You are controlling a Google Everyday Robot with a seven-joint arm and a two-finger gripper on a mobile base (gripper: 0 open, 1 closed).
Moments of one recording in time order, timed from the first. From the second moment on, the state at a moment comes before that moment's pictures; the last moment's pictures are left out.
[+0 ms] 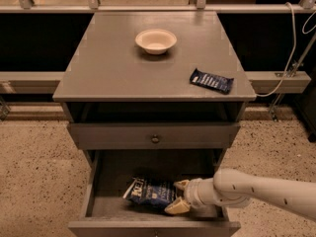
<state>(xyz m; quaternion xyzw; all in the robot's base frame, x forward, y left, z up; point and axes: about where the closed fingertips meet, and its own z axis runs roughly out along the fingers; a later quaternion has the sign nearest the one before) 0.475 -0.070 0.408 -0.51 0.78 0.24 0.29</state>
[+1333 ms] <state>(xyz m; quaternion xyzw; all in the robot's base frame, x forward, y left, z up) 0.475 -0.065 0.400 -0.51 0.77 0.24 0.29</state>
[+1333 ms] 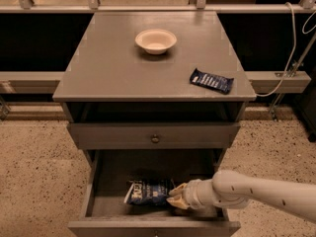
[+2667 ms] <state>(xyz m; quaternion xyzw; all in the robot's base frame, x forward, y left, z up) 0.493 -0.035 0.610 -0.55 0.59 0.27 0.53</state>
